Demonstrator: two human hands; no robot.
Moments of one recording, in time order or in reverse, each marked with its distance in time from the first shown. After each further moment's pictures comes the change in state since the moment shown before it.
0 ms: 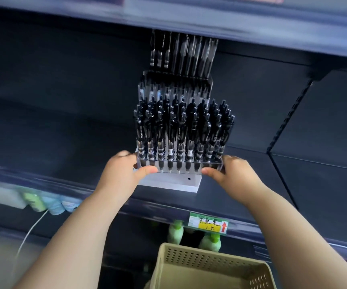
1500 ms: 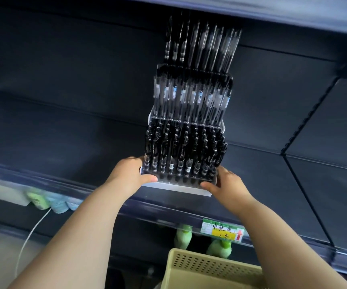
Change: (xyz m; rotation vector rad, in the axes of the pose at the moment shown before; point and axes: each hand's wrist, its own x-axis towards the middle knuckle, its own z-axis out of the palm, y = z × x) left_hand 0.033 -0.041 0.024 0.085 -0.295 -0.091; right_hand 0.021 0.000 0.069 0.225 -0.115 0.082
